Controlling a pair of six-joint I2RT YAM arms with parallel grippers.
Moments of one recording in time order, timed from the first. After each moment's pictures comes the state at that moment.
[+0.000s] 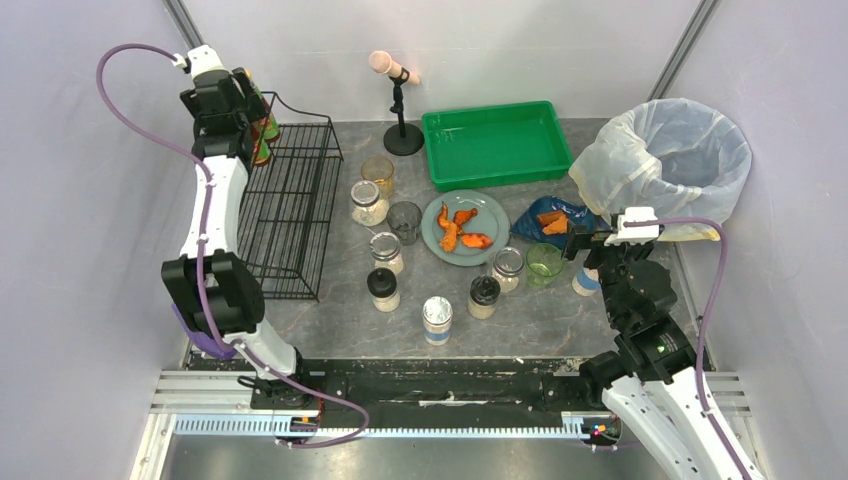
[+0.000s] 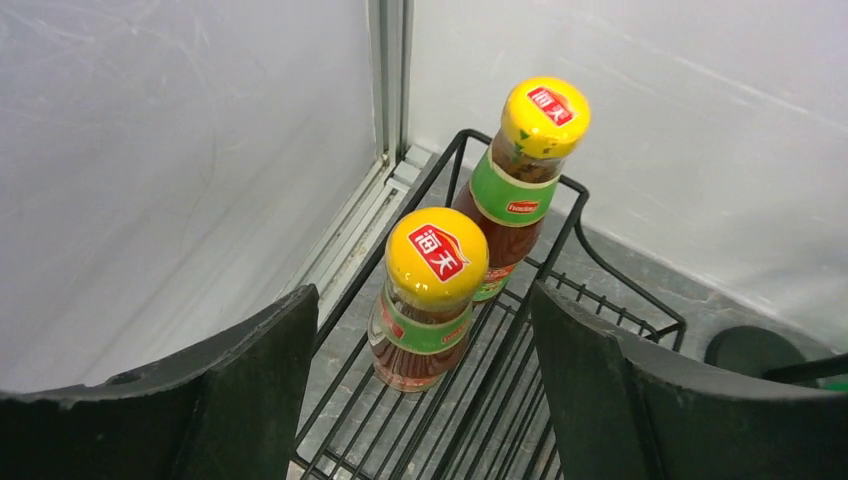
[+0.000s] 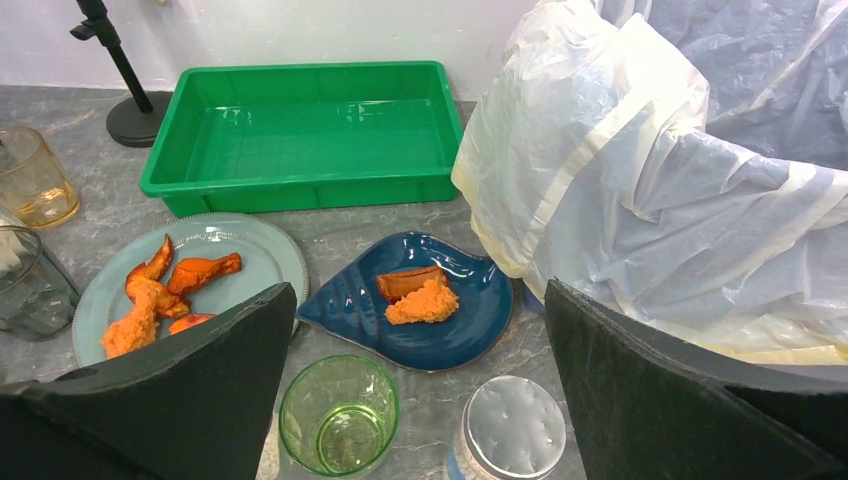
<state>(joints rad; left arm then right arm) 0.16 1.70 1.66 -0.23 -0.32 -0.16 0.40 0.43 0.61 -0.20 0.41 -0.03</state>
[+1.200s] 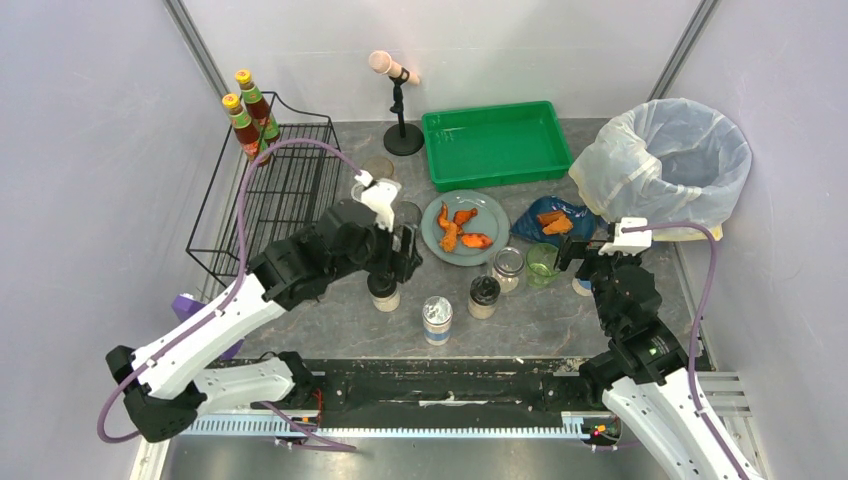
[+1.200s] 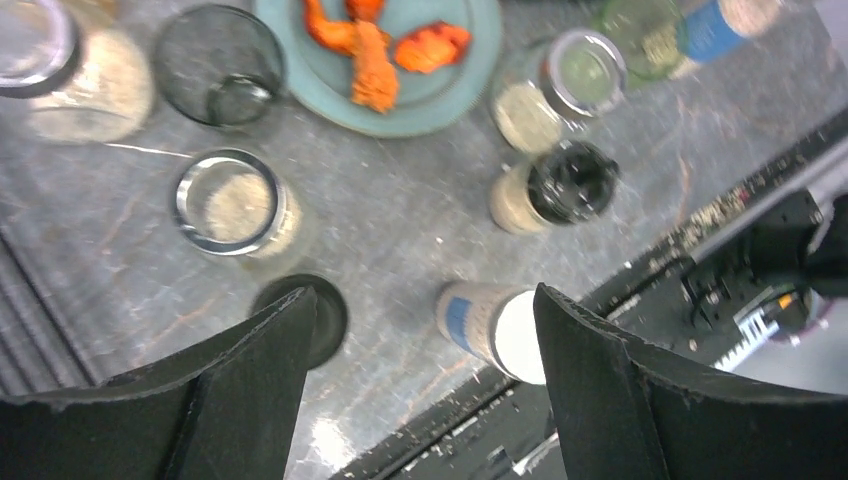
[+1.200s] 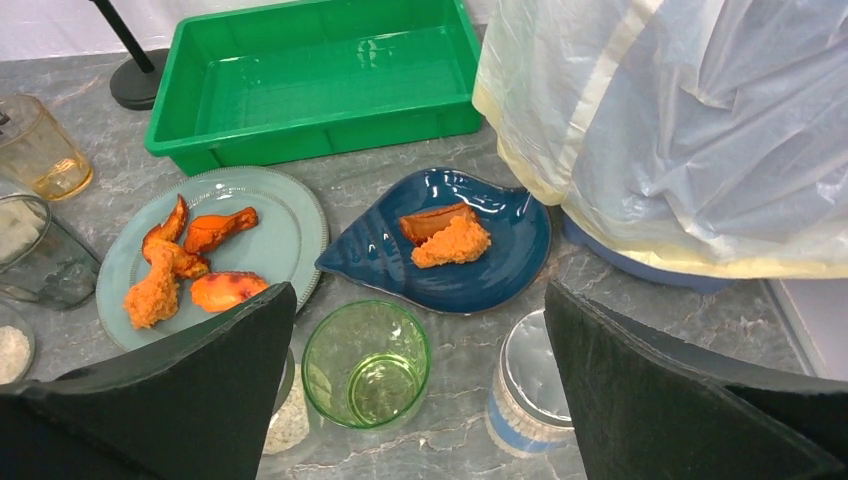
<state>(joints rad) -0.84 1.04 1.18 -0.73 -0.14 -0.35 0.43 0.38 0.52 -0.25 0.44 0.12</state>
